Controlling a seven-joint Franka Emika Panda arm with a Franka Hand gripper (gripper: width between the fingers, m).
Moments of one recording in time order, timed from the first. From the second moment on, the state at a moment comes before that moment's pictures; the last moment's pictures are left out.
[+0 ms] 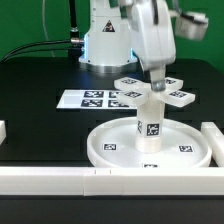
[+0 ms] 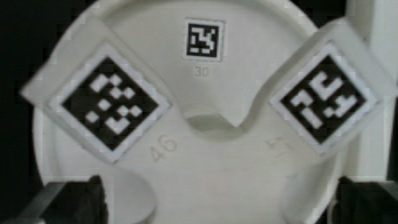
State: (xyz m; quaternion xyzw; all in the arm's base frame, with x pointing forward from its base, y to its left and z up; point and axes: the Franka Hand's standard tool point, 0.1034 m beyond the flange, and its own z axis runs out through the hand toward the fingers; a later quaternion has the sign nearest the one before) arm 0.565 0.044 0.132 -0.71 0.70 0.03 0.12
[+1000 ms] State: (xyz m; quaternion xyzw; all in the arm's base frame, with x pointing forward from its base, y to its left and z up) arm 0.574 0.062 0.131 -0.96 0.28 0.01 0.09
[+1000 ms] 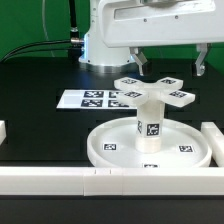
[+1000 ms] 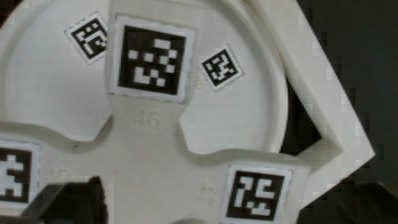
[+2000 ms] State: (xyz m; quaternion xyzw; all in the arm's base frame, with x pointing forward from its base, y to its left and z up) arm 0.573 0.050 0.127 -0.96 -0.27 -0.02 0.04
